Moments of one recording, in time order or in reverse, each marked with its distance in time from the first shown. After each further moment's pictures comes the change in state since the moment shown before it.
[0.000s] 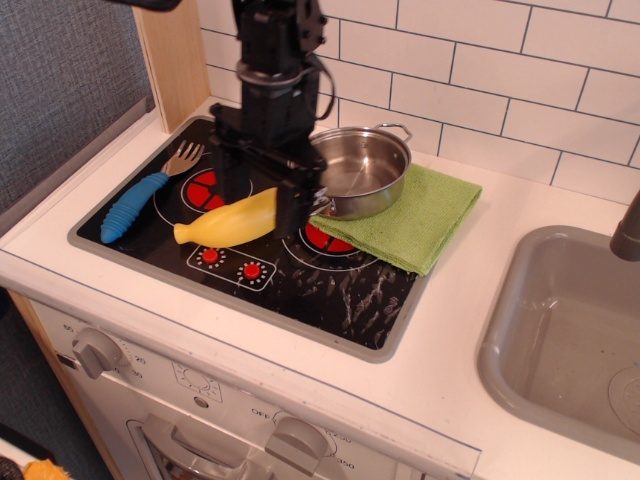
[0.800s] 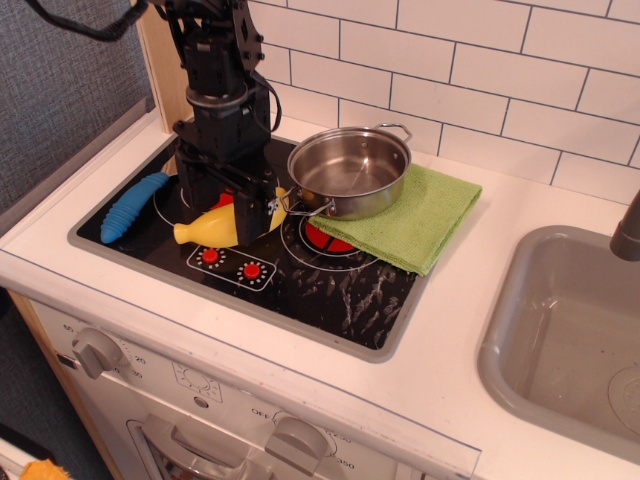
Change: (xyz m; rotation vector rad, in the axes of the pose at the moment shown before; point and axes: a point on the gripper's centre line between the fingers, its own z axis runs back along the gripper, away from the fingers) arm -0.003 0.029 -0.026 -0.036 -0.055 -0.035
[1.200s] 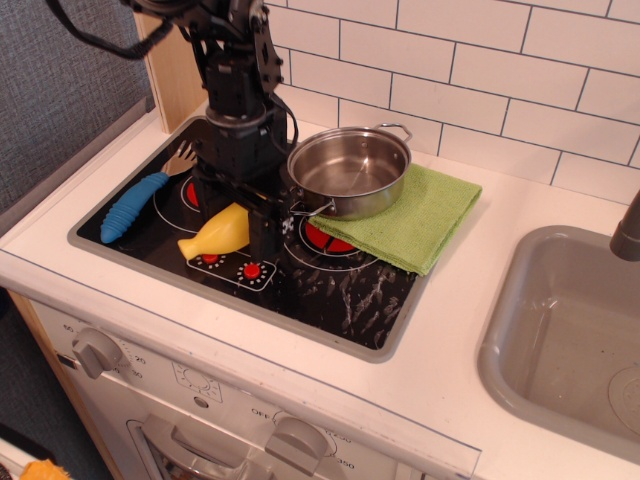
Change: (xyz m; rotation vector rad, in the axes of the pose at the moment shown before) arm 0.004 -0.011 -0.013 -0.013 0.027 -0.026
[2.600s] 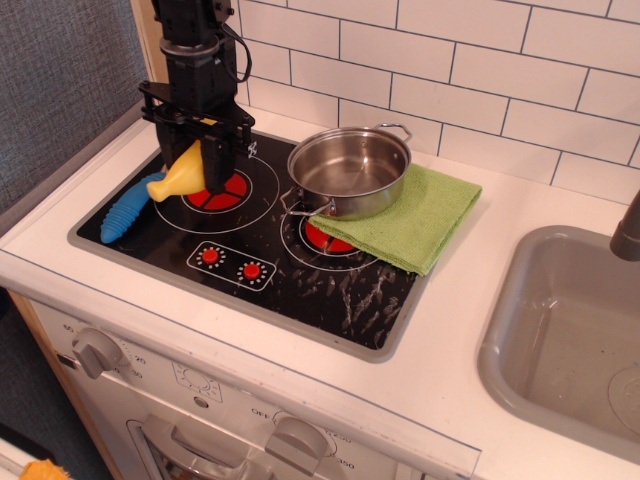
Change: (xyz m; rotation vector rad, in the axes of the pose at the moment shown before) arm 0.008 0.060 0.024 0.025 0.021 0.247
